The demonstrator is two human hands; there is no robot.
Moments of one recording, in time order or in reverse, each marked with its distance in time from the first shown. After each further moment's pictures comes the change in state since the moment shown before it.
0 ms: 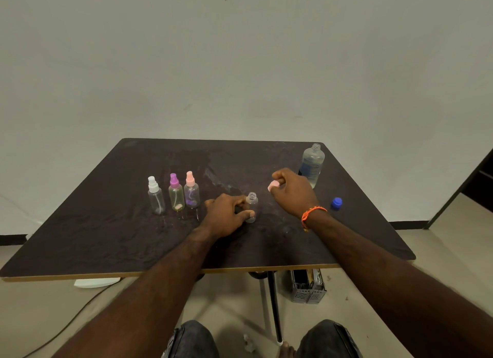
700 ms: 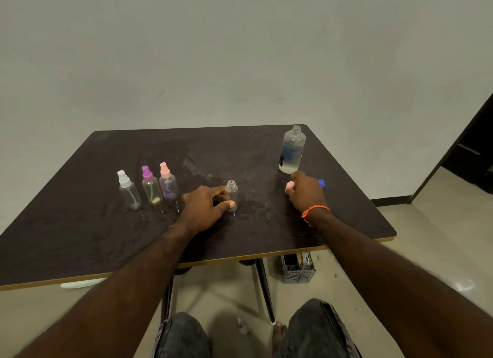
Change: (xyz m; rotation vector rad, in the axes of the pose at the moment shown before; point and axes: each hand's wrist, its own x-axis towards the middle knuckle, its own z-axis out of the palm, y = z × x) left_hand 0.004 -0.016 0.012 -0.004 0.045 0.061; right_hand -0.011 0.098 0.000 -0.188 0.007 0.284
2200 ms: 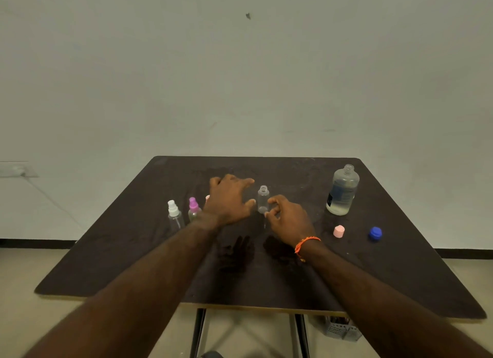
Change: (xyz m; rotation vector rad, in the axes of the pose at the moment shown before) left_hand 0.062 0.017 -0.081 0.468 0.088 -0.037; right_hand 0.008 -0.123 0.045 0.235 -0.127 -0.372
